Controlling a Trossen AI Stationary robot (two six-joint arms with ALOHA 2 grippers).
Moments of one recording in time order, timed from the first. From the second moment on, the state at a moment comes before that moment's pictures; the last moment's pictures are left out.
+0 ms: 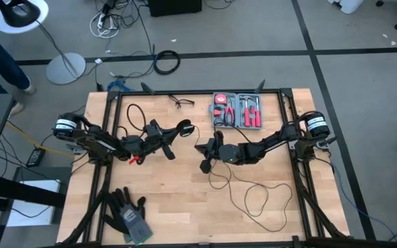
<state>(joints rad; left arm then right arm) -0.07 1.54 0.29 1.47 -0.57 -0.15 0.15 1.81 0.84 0.61 0.54 0.27</state>
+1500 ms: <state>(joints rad) -0.06 1.54 0.59 0.61 -0.56 -0.11 0.06 1.76 0.98 0.37 0.04 0.07</state>
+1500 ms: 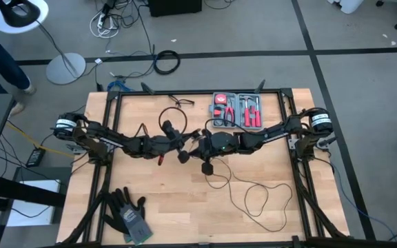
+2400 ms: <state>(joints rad) -0.06 1.54 0.59 0.58 -0.32 -0.19 0.03 1.72 0.98 0.38 0.01 0.02</state>
